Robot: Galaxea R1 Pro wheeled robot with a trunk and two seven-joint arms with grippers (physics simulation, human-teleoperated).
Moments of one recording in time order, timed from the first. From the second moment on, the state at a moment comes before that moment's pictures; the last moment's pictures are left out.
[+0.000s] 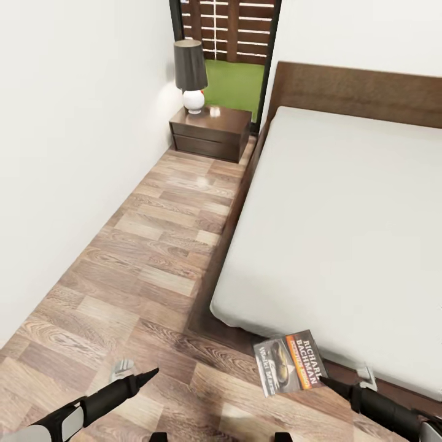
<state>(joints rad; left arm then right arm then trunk) -0.62 0.23 0.48 -0.02 -0.04 -0.04 -1.01 -0.24 -0.57 0.33 -0.80 -0.98 0.23 1.02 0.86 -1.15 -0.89</state>
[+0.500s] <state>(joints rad) -0.57 0.23 0.47 -0.02 -0.10 -0.04 -1.01 -0.24 -0.56 0.34 -0.67 -0.80 0.22 1.03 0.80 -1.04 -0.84</state>
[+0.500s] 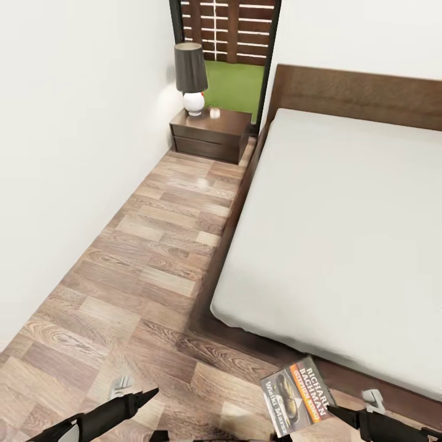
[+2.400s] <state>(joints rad) -0.57 0.21 0.46 -0.05 -0.10 -0.01 -1.01 -0.24 -0.56 0.33 -0.54 -0.80 0.18 1.03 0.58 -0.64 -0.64</state>
